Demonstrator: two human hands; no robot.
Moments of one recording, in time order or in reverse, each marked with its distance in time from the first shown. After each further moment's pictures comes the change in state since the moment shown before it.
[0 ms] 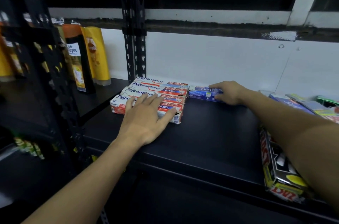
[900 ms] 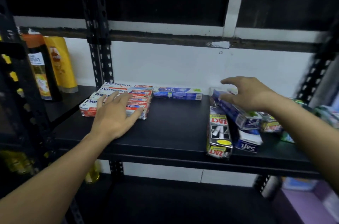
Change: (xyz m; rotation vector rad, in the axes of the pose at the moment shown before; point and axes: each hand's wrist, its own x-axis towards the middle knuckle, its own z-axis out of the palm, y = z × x) left_hand -0.007 0.000 -0.007 -0.027 0.139 0.094; right_hand -0.217 0.020 -0.086 -0.023 0.225 0.187
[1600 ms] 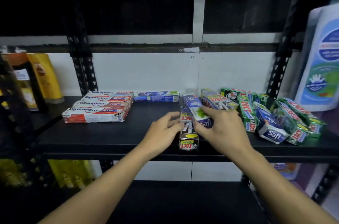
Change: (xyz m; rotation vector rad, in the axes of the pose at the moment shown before) left_hand -0.055 0.200 -0.005 -0.937 -0.357 -0.014; right_hand -0.120 0.002 0.037 0.217 0.364 0.046
